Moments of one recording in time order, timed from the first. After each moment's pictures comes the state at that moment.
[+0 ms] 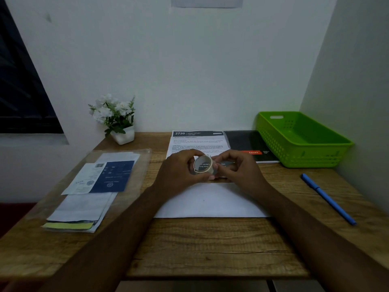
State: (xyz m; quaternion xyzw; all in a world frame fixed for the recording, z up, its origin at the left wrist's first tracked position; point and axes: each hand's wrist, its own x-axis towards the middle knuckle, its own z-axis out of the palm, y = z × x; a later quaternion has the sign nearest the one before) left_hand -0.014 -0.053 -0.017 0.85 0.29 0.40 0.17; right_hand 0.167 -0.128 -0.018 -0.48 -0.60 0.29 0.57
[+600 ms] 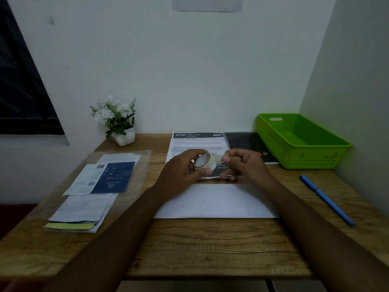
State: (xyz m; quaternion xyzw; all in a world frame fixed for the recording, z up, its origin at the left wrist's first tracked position) left_hand -0.016 -0.057 -0.015 0.85 0.26 0.39 0.23; right_hand 0.180 -0.128 -0.002 -0.49 -0.53 0.40 0.56
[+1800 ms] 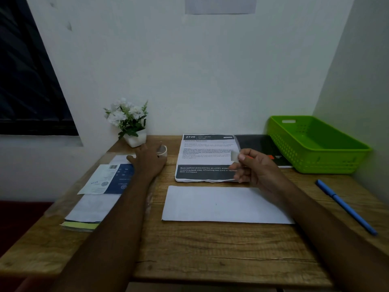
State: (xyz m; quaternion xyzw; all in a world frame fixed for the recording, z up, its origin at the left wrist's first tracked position) left_hand -0.077 0.043 -0.029 0.71 0.65 0.25 0.06; right_hand 0.177 -0.127 0.000 -0.43 -0.46 0.50 0.60
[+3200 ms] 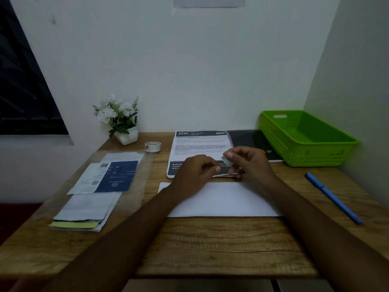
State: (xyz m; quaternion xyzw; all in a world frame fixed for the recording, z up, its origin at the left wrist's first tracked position) left_hand 0.010 -0.058 -0.027 0.85 0.28 0.38 0.25; right_hand 0.182 -0.122 -0.013 -0.52 -0.53 0.32 0.58
